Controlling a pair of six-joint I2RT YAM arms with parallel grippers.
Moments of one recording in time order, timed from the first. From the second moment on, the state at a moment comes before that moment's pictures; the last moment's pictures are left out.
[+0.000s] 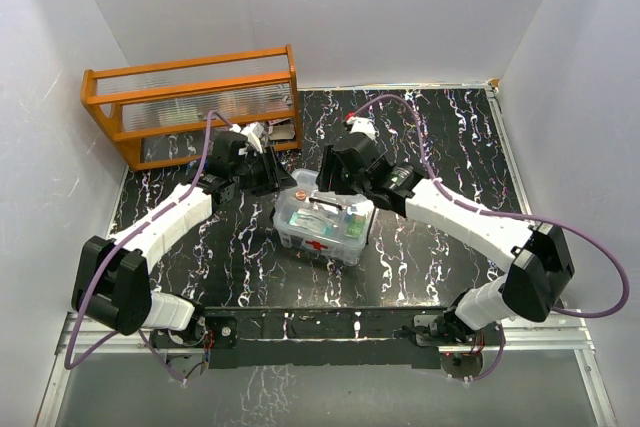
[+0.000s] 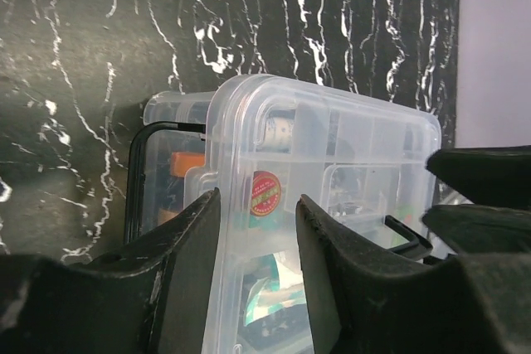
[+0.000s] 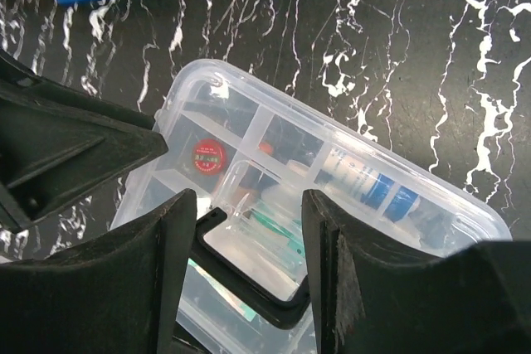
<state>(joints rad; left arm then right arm) -0.41 1.37 0.93 -0.26 0.33 -0.62 0.80 1.43 1.20 -0.43 0.24 0.68</state>
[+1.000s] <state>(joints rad) -0.36 1.25 0.89 -0.48 0.10 -0.59 0.80 1.43 1.17 -0.36 -0.27 0.48</state>
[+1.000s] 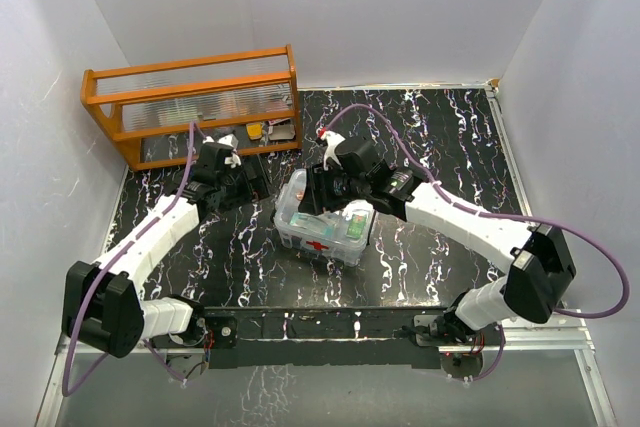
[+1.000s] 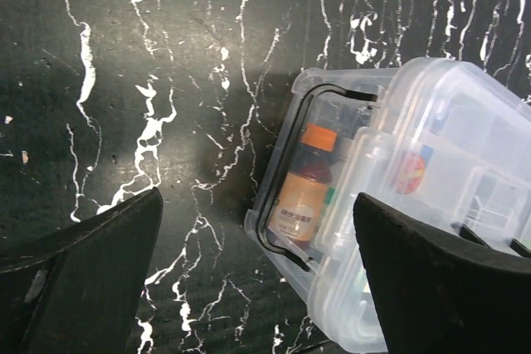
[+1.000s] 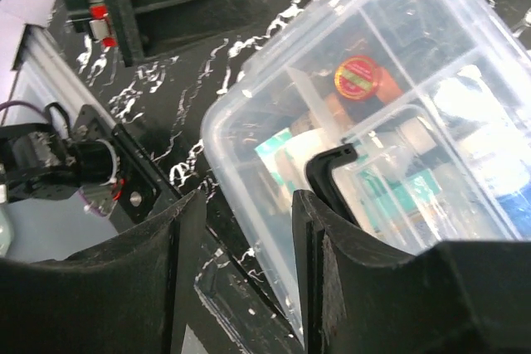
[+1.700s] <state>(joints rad) -0.20 1.24 0.71 -0.20 0.33 -0.74 0.83 1.56 1.31 -0.52 0.09 0.50</state>
